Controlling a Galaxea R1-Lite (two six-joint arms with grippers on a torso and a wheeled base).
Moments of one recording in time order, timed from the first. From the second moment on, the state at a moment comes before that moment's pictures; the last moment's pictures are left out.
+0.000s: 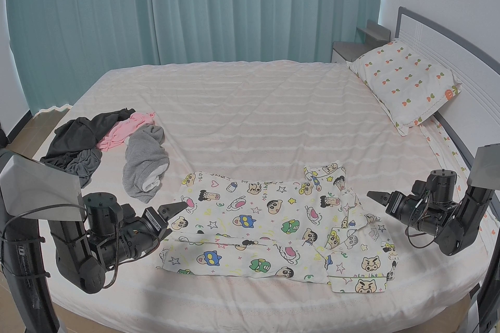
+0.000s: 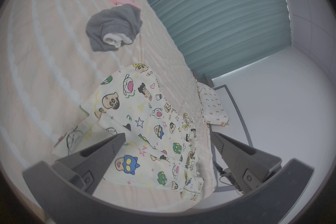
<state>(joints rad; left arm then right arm) -0.21 2.22 -0.32 -1.52 -0.31 -0.98 0.06 2.16 -0.42 -1.28 0.23 0.56</state>
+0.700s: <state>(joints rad) -0.12 2.38 -1.21 -0.64 -0.26 -0.55 0.07 2.18 -0.42 -1.28 0.23 0.55</state>
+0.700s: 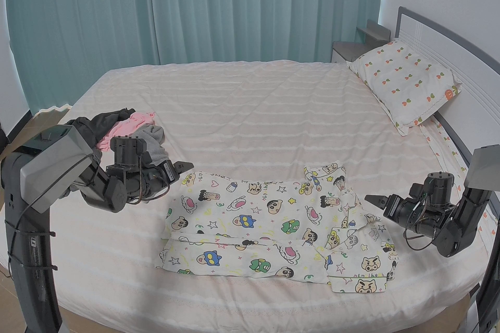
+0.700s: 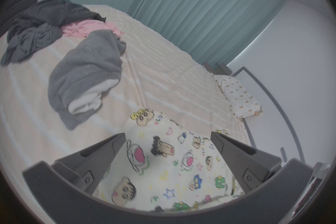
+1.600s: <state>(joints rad) -0.11 2.71 -1.68 -0.42 -0.19 -0.44 0.11 2.26 -0.35 -1.47 0.22 0.55</state>
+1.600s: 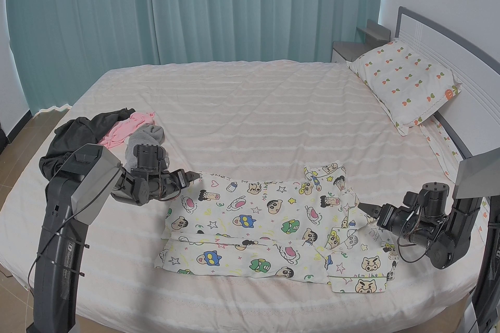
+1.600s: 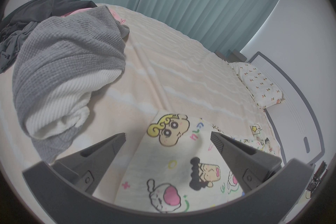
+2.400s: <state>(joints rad) -0.13 2.76 -1.75 -0.40 -0.10 -0.45 0.13 2.26 -0.35 -1.45 0.22 0.55</state>
